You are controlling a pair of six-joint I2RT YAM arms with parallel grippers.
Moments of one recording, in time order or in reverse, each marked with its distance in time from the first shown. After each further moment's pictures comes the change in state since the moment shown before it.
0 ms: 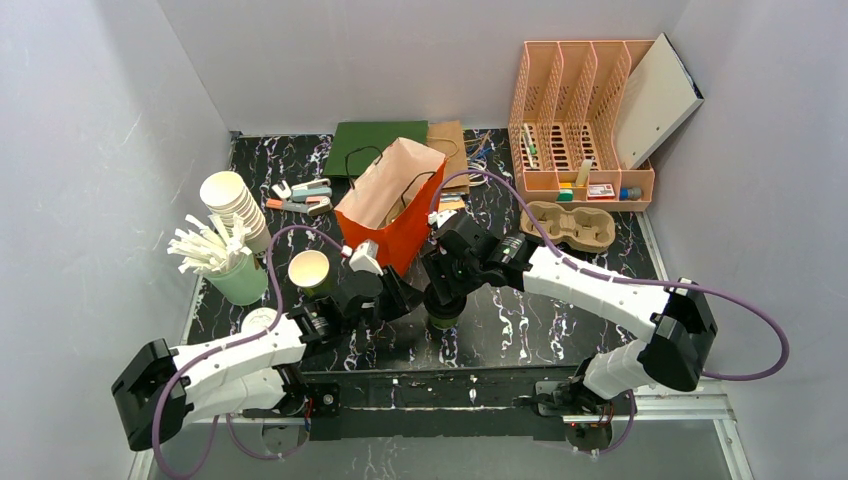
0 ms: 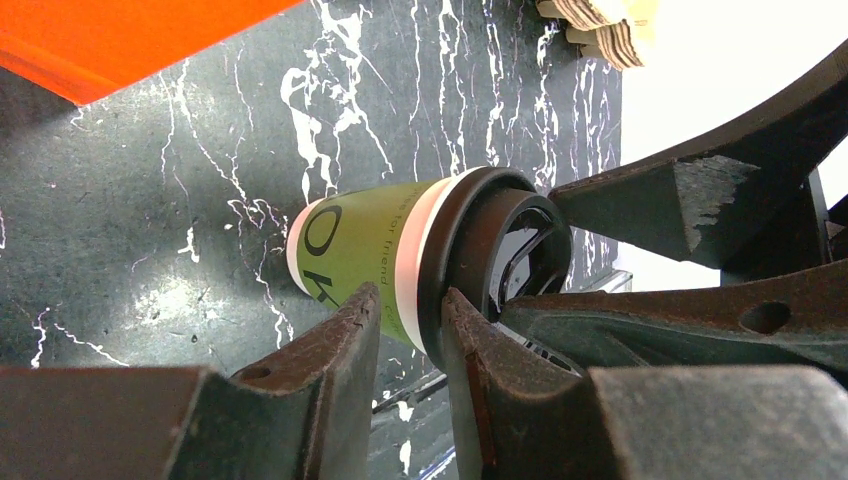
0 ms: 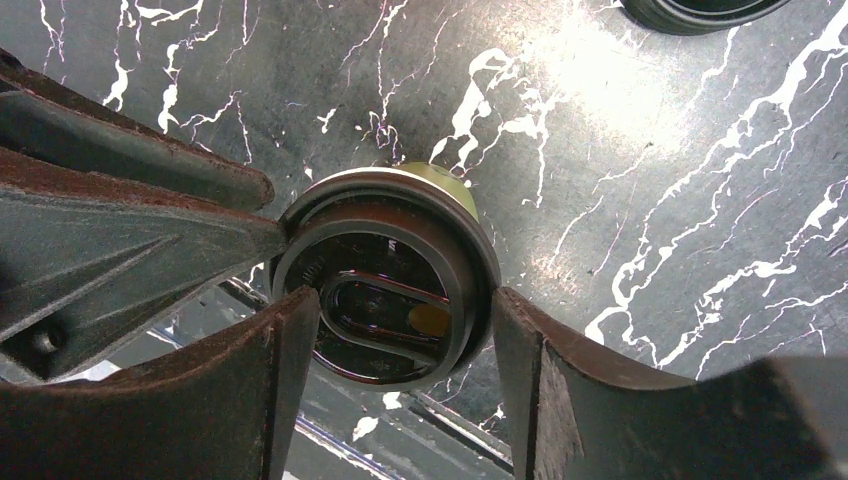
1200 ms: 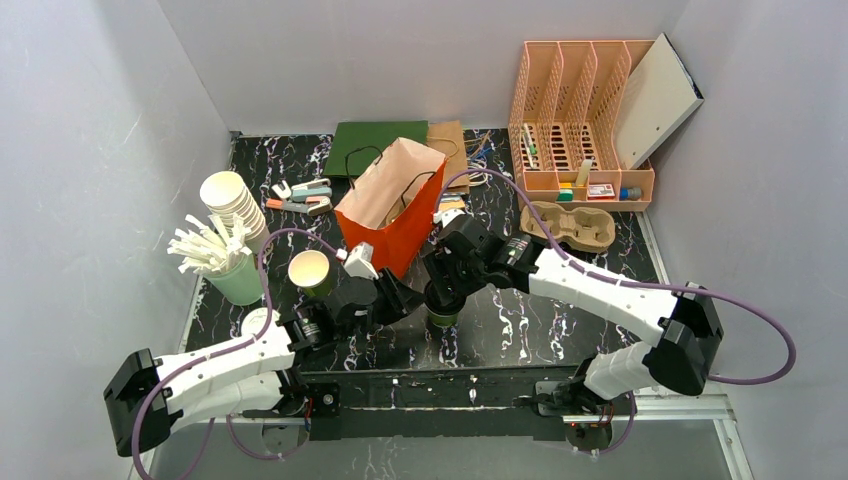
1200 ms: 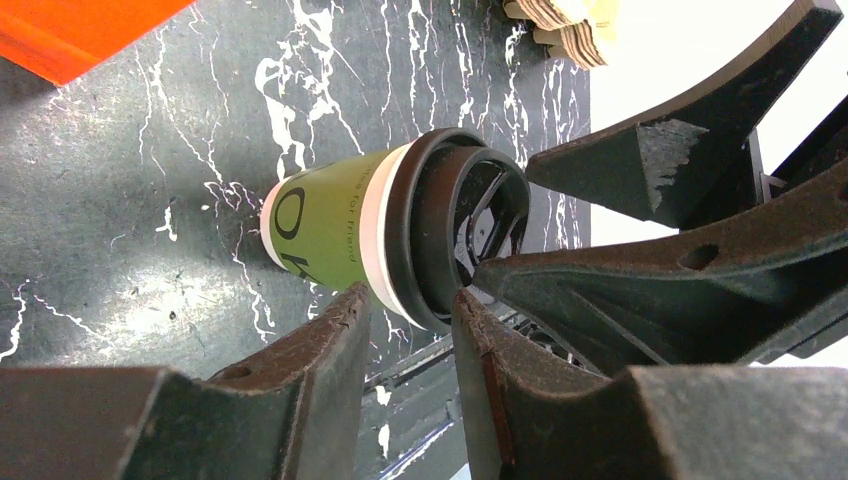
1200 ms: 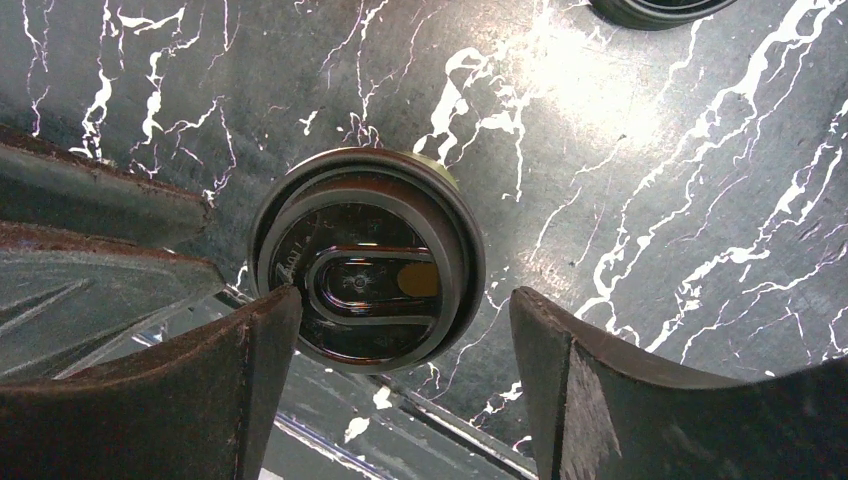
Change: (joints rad) left arm -0.056 -0.090 0.000 -0.054 -0.053 -0.033; right arm -0.006 -0.037 -0.016 -0.005 0.038 0.010
